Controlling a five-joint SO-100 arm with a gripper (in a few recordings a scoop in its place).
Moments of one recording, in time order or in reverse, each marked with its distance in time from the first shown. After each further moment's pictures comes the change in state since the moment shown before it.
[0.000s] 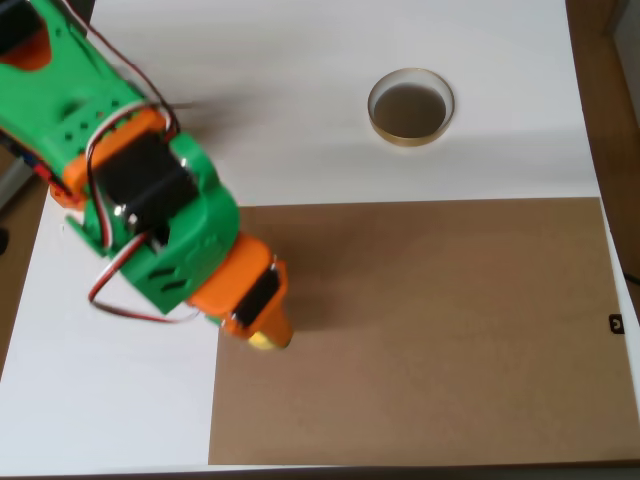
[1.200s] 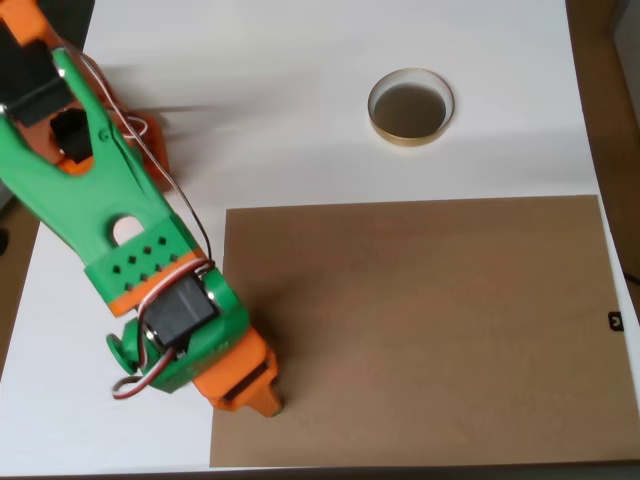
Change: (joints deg) arm 8.6 -21.6 0.1 -7.9 7.7
